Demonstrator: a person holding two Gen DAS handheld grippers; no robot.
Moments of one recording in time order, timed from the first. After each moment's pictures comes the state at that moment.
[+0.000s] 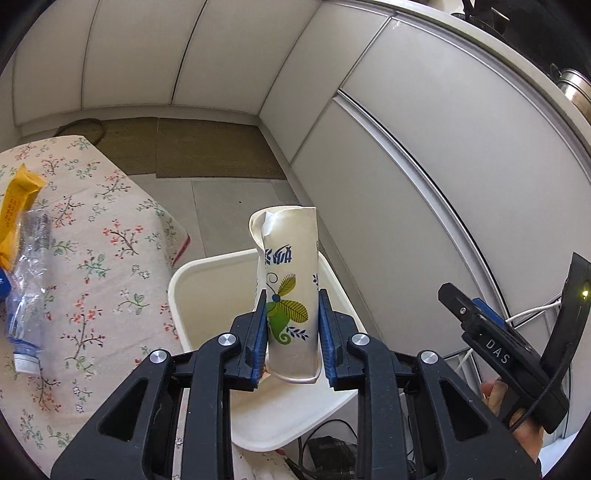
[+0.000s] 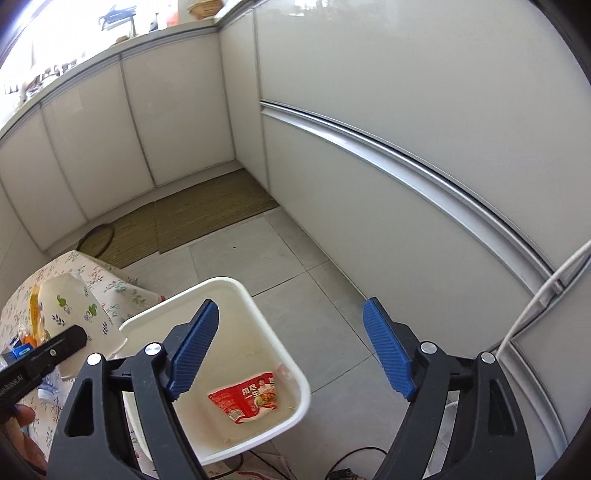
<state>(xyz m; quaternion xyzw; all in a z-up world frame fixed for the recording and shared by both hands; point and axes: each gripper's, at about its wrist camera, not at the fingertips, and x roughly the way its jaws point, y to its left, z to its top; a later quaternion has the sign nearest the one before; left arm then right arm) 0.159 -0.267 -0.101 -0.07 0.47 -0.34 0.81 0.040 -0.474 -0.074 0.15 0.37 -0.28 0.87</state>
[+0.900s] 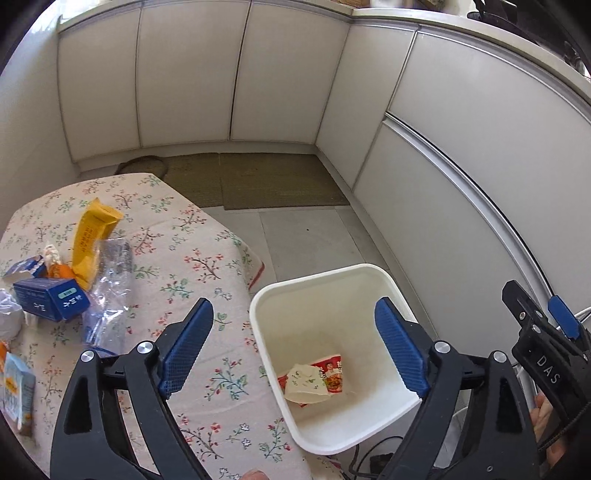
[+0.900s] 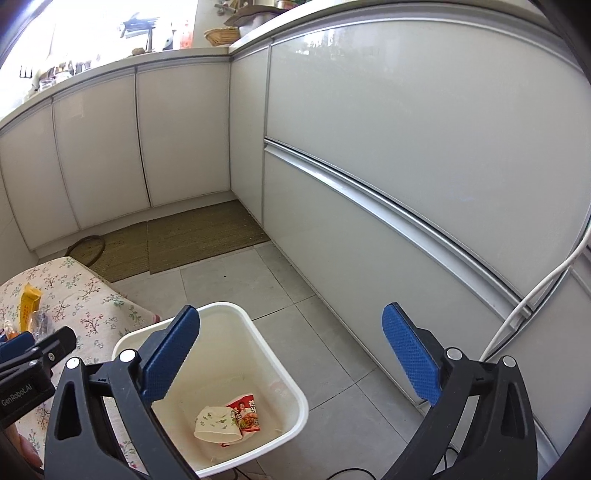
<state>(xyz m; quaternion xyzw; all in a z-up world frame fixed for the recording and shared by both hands) 0.147 -0.238 -0.074 -0.01 0.41 -0.21 0.89 0.045 -0.426 -0.050 0.08 0.32 -0.30 0.90</state>
